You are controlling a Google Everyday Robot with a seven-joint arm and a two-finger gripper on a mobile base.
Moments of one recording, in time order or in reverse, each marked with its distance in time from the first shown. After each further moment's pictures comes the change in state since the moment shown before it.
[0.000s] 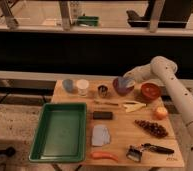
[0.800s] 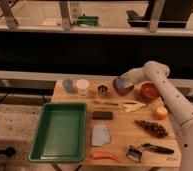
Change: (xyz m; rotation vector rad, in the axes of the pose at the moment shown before) arm 0.017 -0.001 0.037 0.036 0.098 -0.084
